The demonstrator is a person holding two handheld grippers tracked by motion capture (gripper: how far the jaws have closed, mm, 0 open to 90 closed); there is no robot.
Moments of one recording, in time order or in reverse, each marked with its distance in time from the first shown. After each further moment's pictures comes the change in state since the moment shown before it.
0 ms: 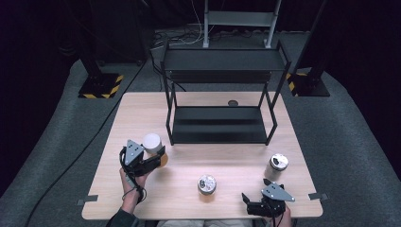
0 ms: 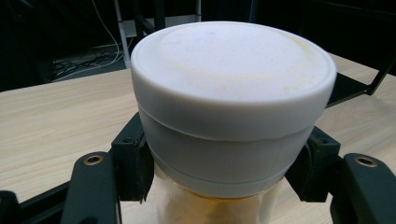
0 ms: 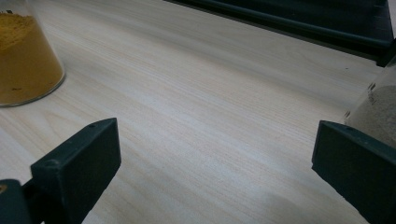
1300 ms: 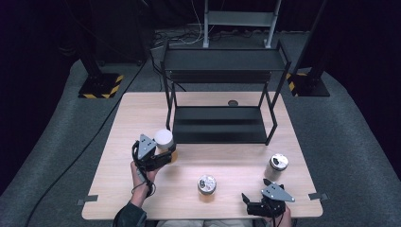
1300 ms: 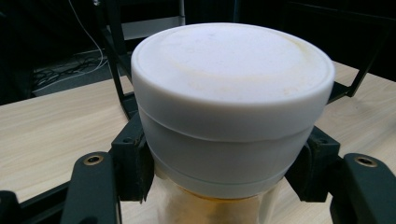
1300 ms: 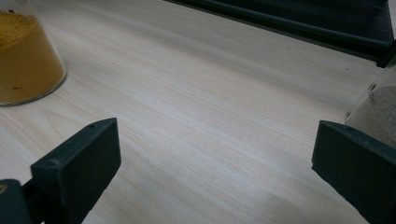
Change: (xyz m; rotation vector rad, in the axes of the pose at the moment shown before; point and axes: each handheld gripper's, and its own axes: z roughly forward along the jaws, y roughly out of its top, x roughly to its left) left arm -0.012 0.015 0.024 0.002 -0.058 0.040; right arm 0.000 -0.001 0.000 -0.002 0.001 -0.004
